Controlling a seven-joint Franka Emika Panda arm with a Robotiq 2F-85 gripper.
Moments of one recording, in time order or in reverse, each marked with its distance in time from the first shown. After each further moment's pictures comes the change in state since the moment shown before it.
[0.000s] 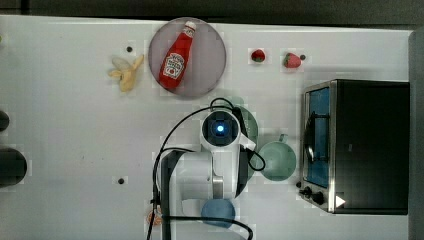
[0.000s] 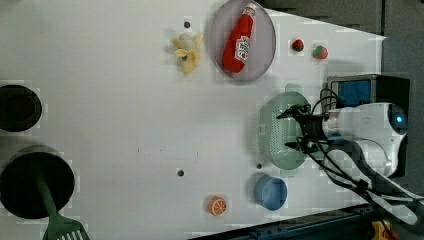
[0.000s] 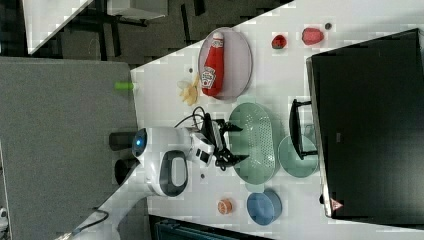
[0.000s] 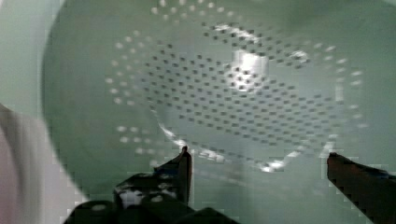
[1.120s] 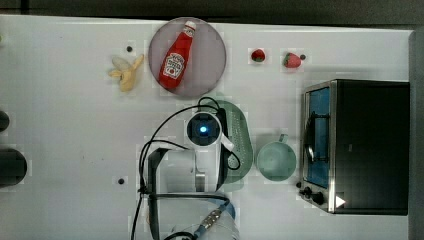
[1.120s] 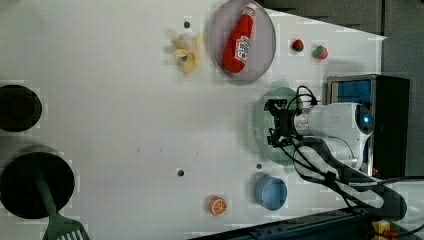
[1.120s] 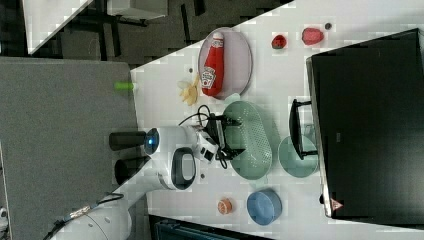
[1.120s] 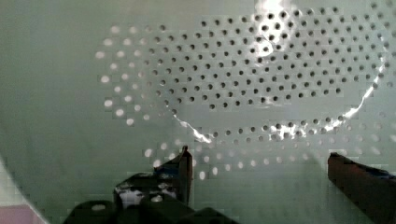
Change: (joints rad) arm 0.043 0.155 0.059 0.031 0.105 0.170 0.134
